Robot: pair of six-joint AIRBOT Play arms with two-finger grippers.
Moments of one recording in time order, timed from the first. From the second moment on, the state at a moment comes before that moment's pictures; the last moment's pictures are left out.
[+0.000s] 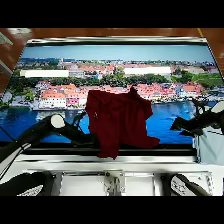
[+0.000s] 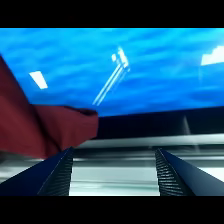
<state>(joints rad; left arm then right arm) -0.53 -1.21 0.68 0.82 -1.03 -1.64 -0.38 -1.17 0.83 -1.27 1.37 1.37</state>
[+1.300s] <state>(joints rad) -0.66 -1.15 0.62 0.73 -0.71 -1.63 0.04 -1.35 0.67 -1.04 1.15 1.33</state>
